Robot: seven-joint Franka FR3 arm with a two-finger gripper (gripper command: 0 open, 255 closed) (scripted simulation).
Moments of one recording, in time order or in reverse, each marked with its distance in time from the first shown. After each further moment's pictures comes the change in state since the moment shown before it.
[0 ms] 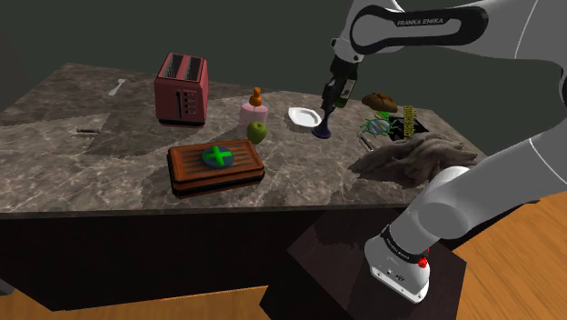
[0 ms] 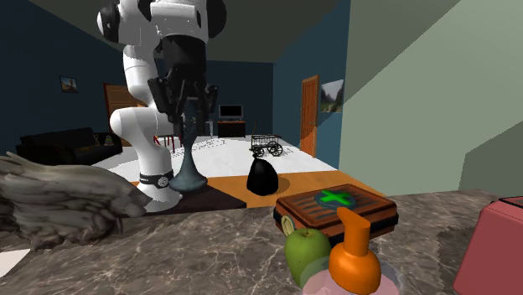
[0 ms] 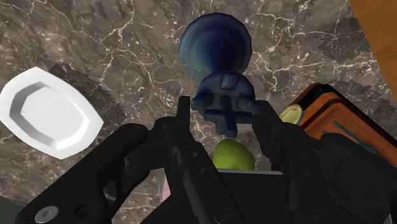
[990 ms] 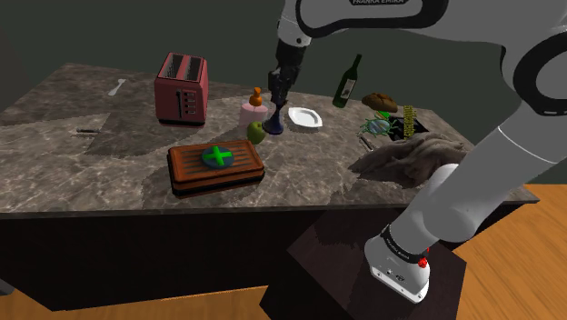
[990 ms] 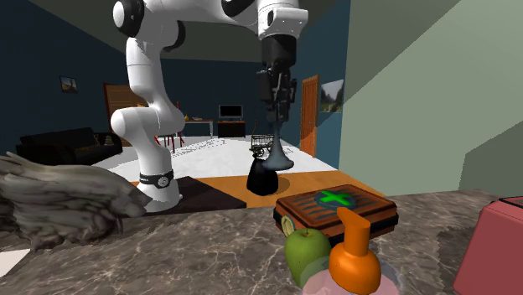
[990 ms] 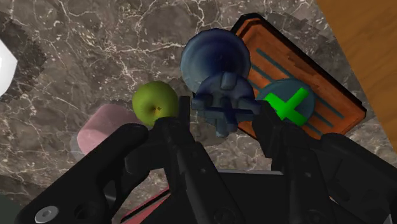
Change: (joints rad) arm 0.137 0.262 0.196 0.331 0.040 -0.076 0.311
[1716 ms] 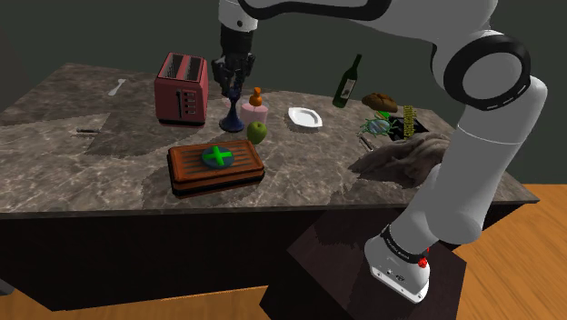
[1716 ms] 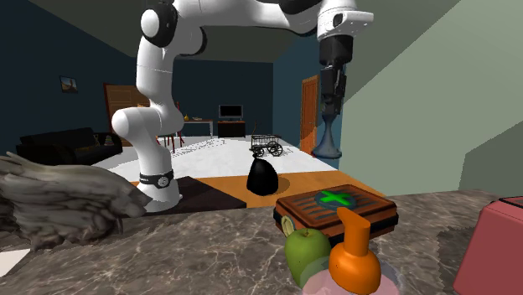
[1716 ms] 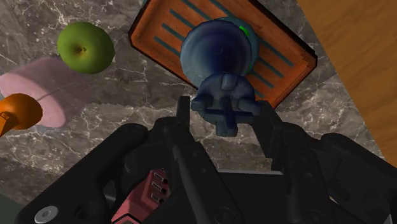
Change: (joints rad) arm 0.120 0.337 0.092 0.470 -0.052 -0.140 0.211
